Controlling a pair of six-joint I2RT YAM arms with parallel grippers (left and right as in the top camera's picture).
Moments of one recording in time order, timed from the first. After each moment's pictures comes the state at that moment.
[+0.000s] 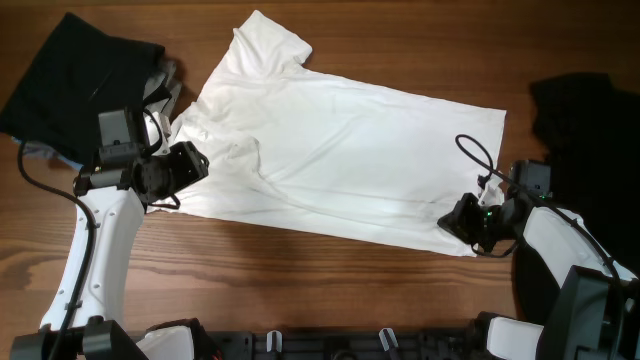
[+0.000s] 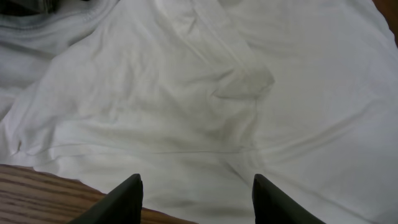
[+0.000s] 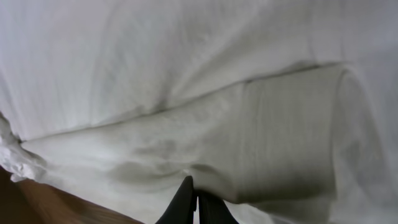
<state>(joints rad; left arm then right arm) 0.15 1.37 0.94 -0.70 0.25 -0.33 -0.24 1.46 0.58 -0.58 -0.55 0.34</state>
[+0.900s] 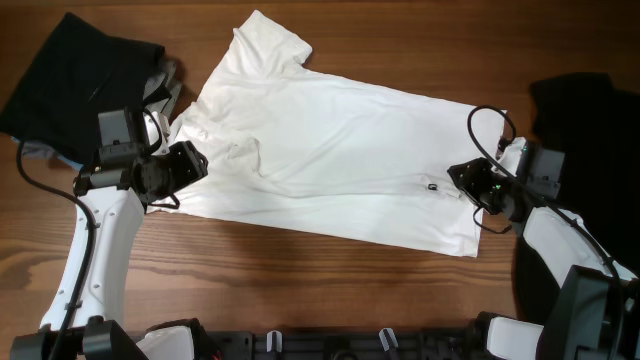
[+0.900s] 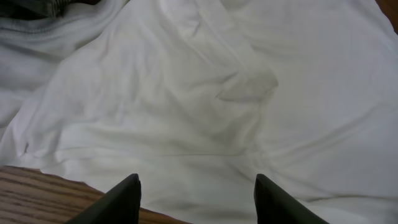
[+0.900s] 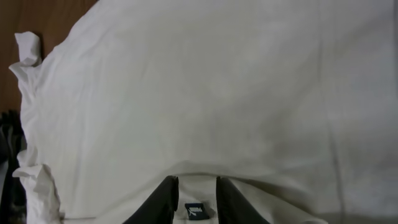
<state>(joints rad) 0.15 1.37 0.94 -0.70 0.24 -0.33 -0.25 1.46 0.57 -0.13 -0.51 0.49</state>
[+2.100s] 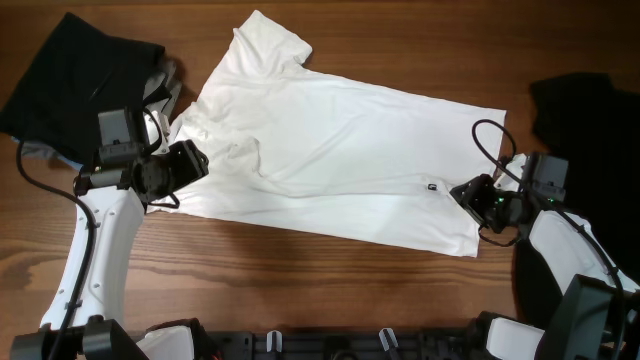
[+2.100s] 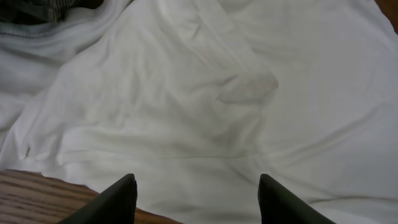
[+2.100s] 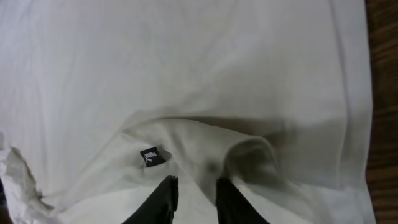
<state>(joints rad) 0.15 1.38 0.94 -0.69 0.23 -0.32 -0.28 1.42 0.58 -0.35 -0.49 0.42</state>
